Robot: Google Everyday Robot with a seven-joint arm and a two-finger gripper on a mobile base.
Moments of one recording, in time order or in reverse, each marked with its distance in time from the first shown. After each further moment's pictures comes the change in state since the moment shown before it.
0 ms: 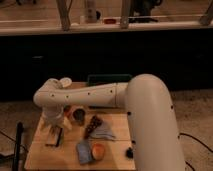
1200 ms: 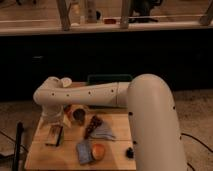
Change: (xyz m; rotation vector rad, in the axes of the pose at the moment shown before) arm 0.005 -0.005 -0.010 0.014 0.021 -0.061
